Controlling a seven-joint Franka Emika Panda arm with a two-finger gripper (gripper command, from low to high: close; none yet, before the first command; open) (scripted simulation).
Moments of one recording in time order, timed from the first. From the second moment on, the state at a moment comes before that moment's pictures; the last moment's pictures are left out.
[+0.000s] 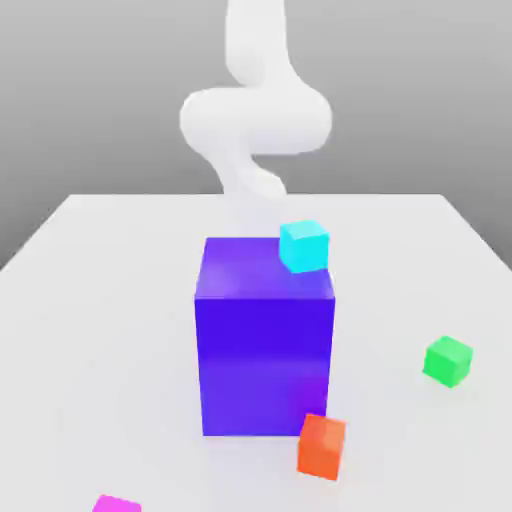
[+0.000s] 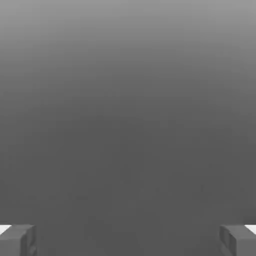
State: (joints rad) arm 0.00 -0.71 -0.02 -2.29 0.01 2.32 0.79
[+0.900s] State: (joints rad) arm -0.08 0.28 -0.16 -2.21 0.14 2.57 0.69
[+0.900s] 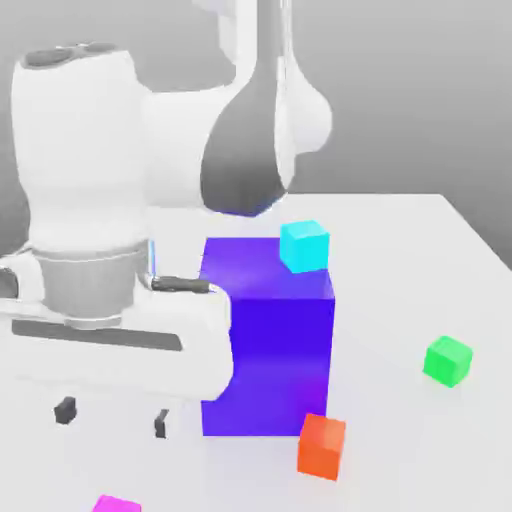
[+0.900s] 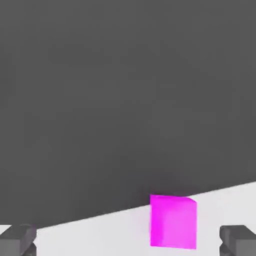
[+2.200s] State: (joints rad) arm 0.57 -0.07 0.30 -2.74 0.06 2.68 0.59
